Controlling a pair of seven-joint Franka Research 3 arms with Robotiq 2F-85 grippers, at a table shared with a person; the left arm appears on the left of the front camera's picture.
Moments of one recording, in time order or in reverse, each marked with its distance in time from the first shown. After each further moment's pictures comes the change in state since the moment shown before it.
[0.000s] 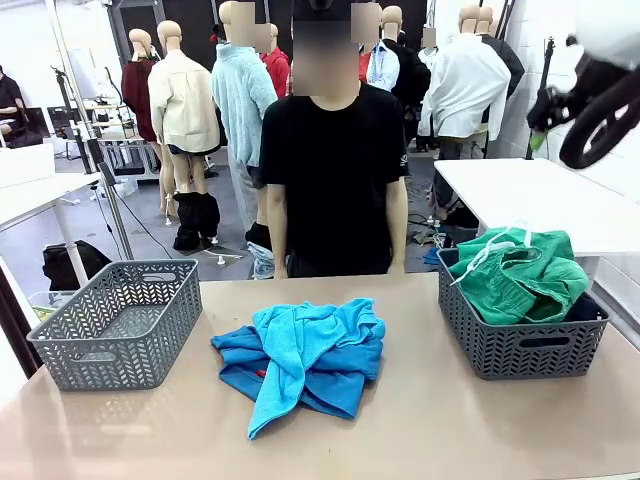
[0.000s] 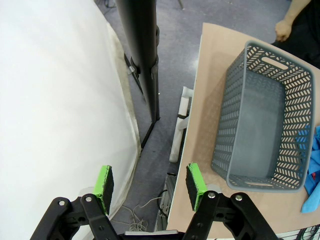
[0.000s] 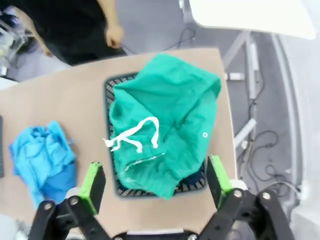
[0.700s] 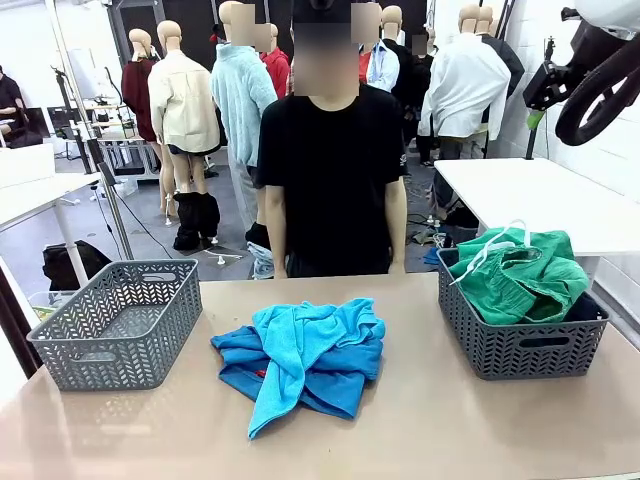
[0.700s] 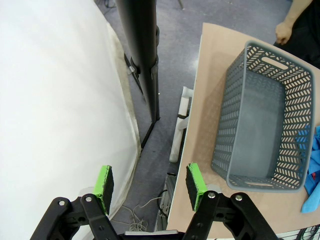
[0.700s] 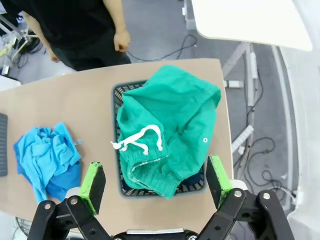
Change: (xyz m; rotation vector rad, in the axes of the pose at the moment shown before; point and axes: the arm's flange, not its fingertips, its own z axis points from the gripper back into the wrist) left arm 0.000 0.000 0.000 0.000 0.000 0.000; right arm 0.013 0.009 0.017 -0.007 -0.007 0.023
